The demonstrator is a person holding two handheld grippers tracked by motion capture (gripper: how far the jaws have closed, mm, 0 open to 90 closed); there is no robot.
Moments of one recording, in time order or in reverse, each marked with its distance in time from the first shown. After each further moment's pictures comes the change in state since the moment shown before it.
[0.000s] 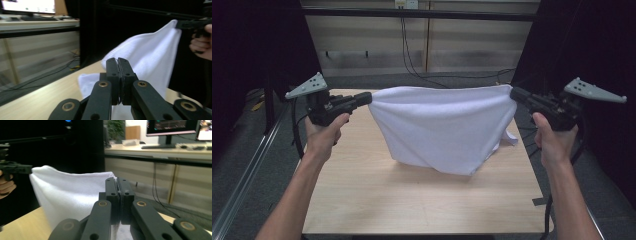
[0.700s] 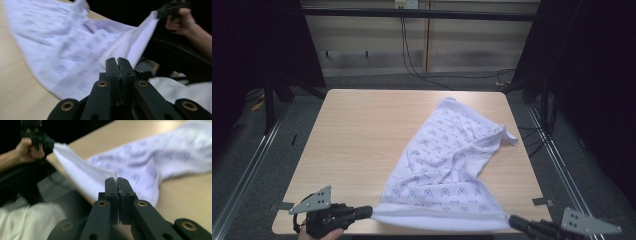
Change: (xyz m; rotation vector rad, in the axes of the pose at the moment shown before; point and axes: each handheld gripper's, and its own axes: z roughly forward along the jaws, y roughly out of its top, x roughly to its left) left arm -0.112 -0.182 -0.079 0.249 -0.261 -0.125; right arm 0.094 -0.183 -0.141 0.335 0.184 0.112
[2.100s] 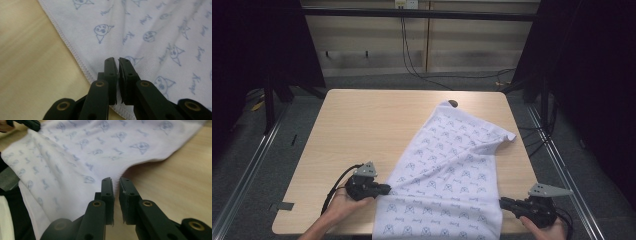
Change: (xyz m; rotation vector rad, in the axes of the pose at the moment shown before) left arm 0.092 0.007 0.093 0.410 0.149 0.033; right arm -0.076 -0.015 0.060 0.239 -0.154 0.096
